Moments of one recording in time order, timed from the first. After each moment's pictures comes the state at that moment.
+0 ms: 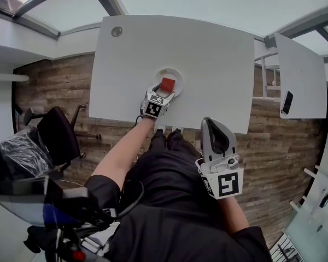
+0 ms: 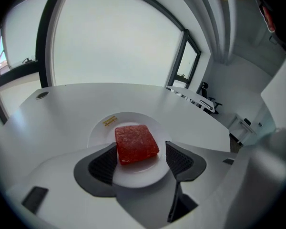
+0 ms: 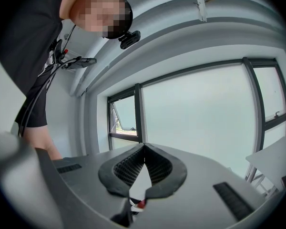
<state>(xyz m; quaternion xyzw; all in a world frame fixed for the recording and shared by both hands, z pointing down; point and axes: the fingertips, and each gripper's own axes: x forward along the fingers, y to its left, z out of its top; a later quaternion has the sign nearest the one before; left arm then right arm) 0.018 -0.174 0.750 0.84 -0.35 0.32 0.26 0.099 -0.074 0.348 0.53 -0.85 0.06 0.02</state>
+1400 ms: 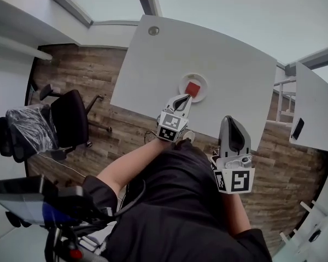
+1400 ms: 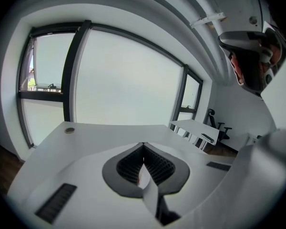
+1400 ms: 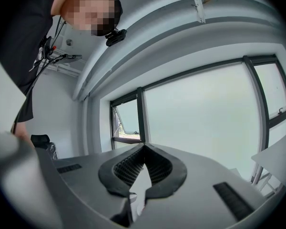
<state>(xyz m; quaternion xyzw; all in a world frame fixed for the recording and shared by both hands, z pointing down) -0.003 -0.141 0.570 0.86 -0.46 0.16 0.18 0.088 -0.078 0.347 0.52 -0.86 0.05 0.00</state>
